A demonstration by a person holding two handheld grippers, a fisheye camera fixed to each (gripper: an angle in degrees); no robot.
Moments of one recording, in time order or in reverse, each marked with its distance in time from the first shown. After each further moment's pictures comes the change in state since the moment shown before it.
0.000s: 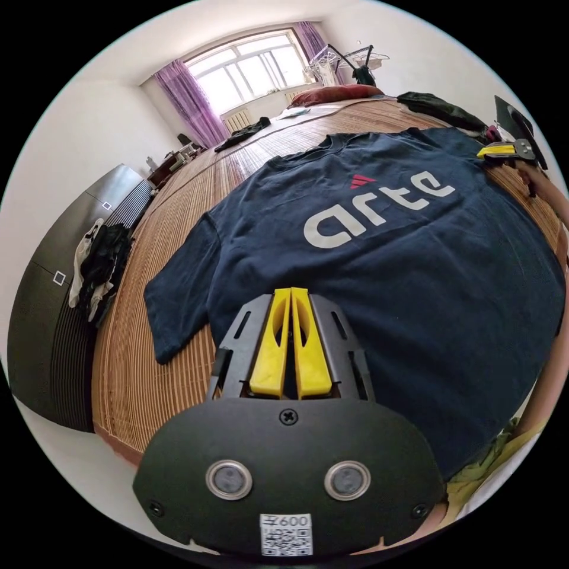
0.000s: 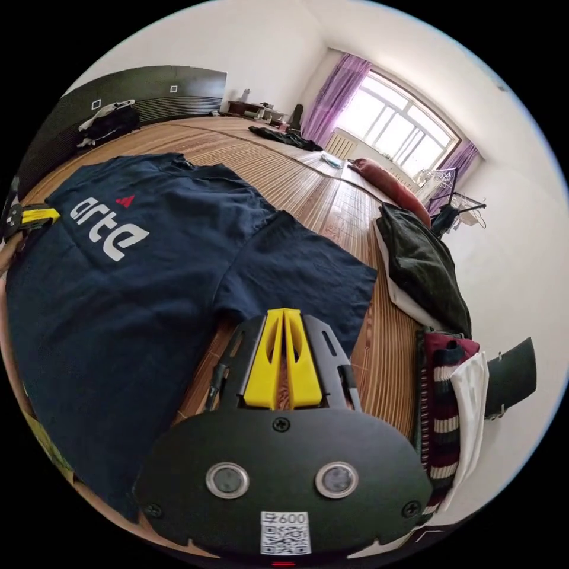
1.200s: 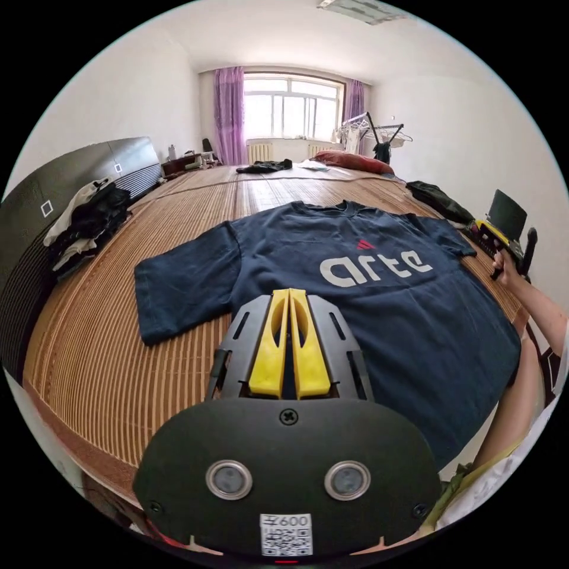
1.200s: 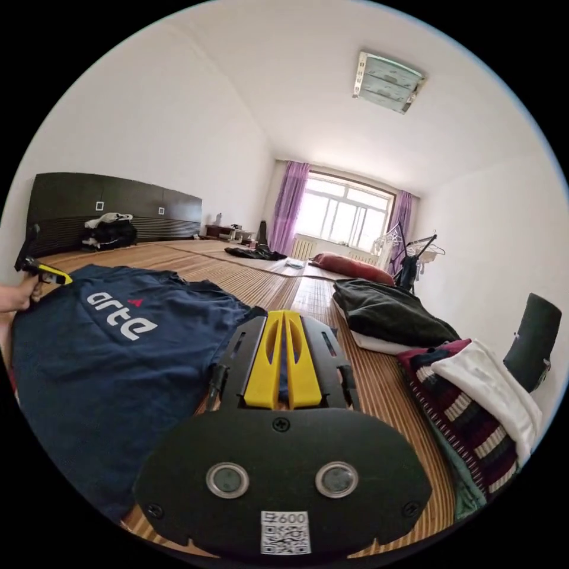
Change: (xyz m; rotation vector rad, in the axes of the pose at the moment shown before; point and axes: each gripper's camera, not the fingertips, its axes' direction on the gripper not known) left arm -0.122 0.101 -0.031 0.265 0.197 -0.330; right arm 0.090 0.203 -0.069 0.572 0.004 0.245
